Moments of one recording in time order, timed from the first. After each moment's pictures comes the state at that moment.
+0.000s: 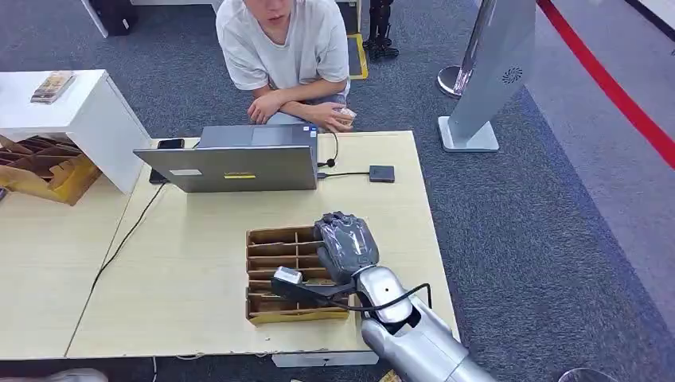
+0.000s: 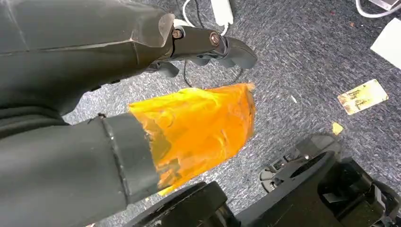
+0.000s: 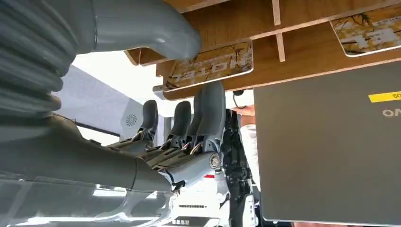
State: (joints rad) left arm -0.13 -0.15 0.29 -0.20 -1.13 0.25 -0.10; right arm -0.46 0.07 0.82 -1.01 1.11 -0.31 0.15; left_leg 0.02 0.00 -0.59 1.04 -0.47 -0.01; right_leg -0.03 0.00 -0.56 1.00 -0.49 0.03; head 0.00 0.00
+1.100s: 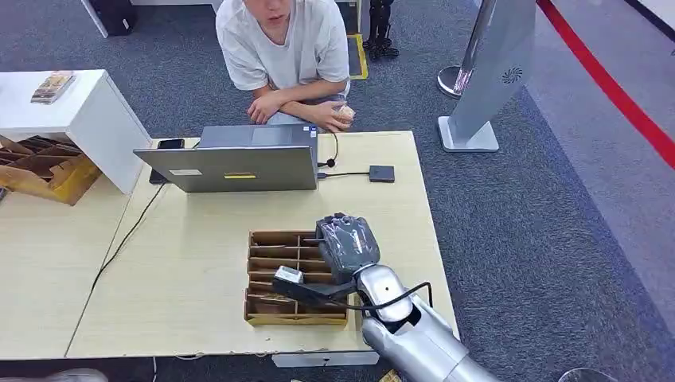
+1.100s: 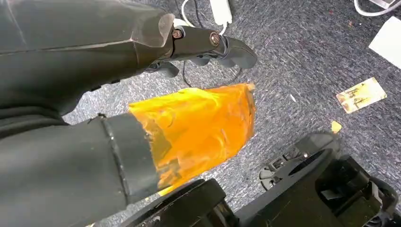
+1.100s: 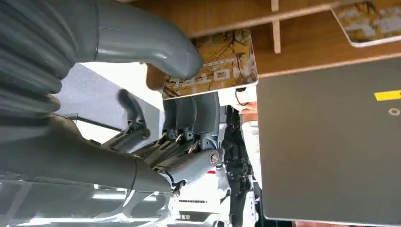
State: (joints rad) left arm -0.13 -0.15 0.29 -0.20 -1.13 0.24 -0.10; right arm -0.47 0.07 0.82 -0.99 1.11 -0.32 0.15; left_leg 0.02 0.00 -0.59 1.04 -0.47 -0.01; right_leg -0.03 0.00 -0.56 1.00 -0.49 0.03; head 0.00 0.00
